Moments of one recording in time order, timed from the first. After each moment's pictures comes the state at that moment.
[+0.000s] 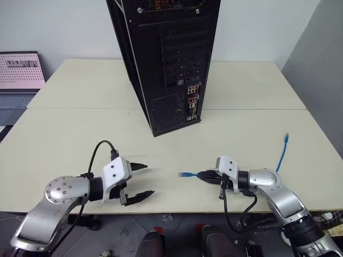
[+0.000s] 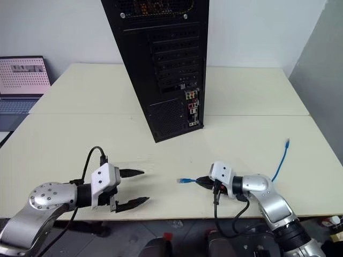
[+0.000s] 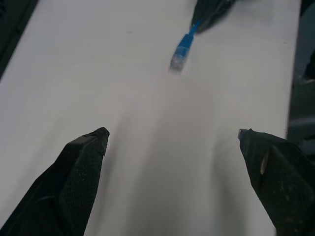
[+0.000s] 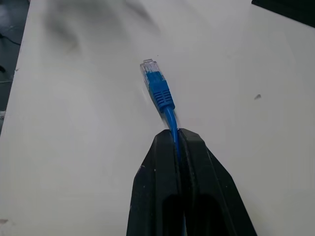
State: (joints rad) left arm 0.01 0.78 0.04 -0.36 -0.34 0.34 -0.99; right arm -0.24 -0.52 0.30 -0.14 0.17 0.22 0.96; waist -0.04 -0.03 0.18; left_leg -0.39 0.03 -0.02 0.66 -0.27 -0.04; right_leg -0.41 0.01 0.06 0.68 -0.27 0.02
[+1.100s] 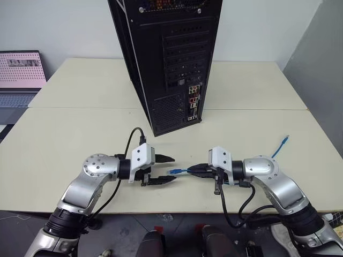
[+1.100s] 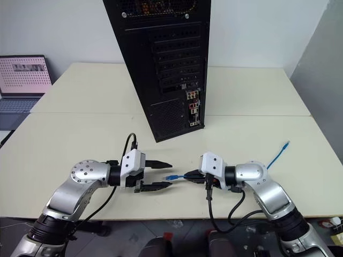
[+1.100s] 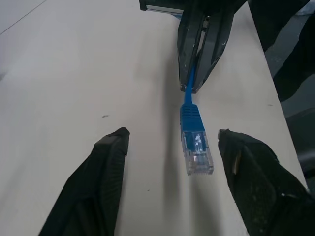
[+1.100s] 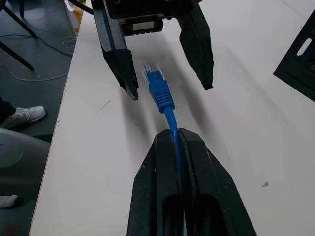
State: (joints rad) left arm -0.27 0.67 -0.15 -0.16 -0.30 0.21 -1.17; right arm -0.34 -0.54 0.34 -0.27 0.22 0.35 1.00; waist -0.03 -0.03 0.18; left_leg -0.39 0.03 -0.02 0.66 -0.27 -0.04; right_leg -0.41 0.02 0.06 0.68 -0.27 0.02
